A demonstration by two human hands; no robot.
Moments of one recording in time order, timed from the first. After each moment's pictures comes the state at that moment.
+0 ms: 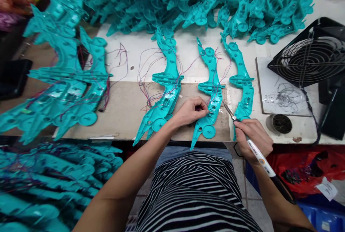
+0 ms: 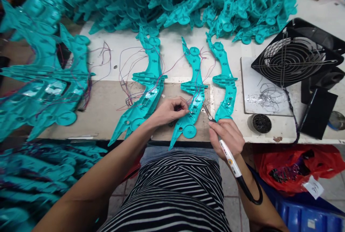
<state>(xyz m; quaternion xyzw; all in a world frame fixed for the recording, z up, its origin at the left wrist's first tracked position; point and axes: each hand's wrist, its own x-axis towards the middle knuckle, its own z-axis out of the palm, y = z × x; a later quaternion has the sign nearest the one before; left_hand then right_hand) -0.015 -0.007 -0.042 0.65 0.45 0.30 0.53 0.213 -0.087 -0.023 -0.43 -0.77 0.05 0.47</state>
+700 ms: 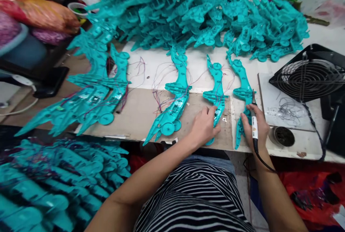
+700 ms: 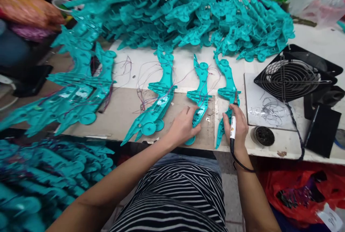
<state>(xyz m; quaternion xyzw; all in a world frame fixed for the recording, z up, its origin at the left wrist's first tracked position) 0.030 -0.044 -0.001 0.73 0.62 0.08 0.28 0.231 -0.037 -0.057 -0.62 -0.66 0.07 0.42</state>
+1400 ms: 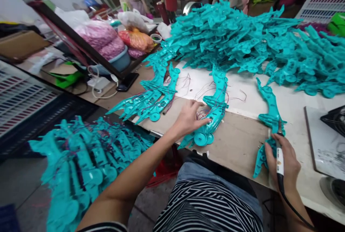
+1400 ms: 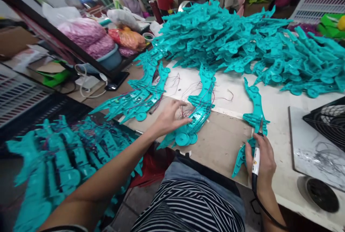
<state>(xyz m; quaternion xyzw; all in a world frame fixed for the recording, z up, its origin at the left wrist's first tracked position) -0.148 -0.032 0.016 0.69 0.67 0.24 0.11 0.190 -0.041 -0.058 -0.59 -0.70 0.04 0.39</state>
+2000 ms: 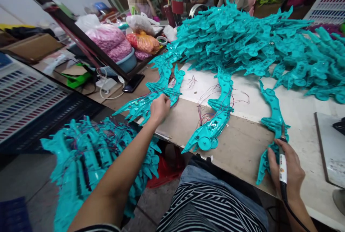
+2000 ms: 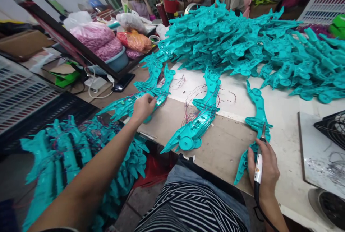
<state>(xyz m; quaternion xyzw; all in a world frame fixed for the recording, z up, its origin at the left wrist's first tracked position) -0.252 -0.023 0.019 0.42 0.89 0.16 0.04 0.182 -0.040 -0.064 -0.58 -0.71 0.03 0.40</state>
